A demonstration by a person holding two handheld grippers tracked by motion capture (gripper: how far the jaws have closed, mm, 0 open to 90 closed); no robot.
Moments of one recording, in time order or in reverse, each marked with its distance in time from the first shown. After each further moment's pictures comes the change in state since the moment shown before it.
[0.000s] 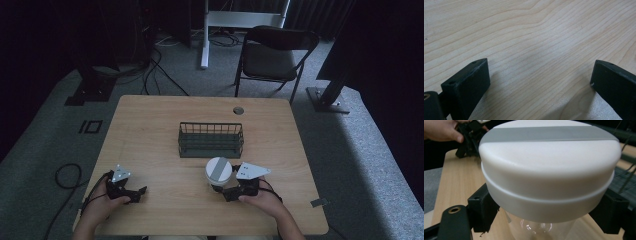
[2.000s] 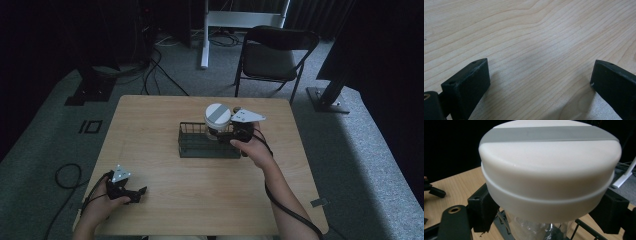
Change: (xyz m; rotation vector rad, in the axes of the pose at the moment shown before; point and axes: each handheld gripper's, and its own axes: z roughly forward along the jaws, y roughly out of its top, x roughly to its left) left arm 0.000 0.000 0.000 0.001 -0.003 0.006; right arm -0.093 0.105 0.042 -0.051 -0.211 0.051
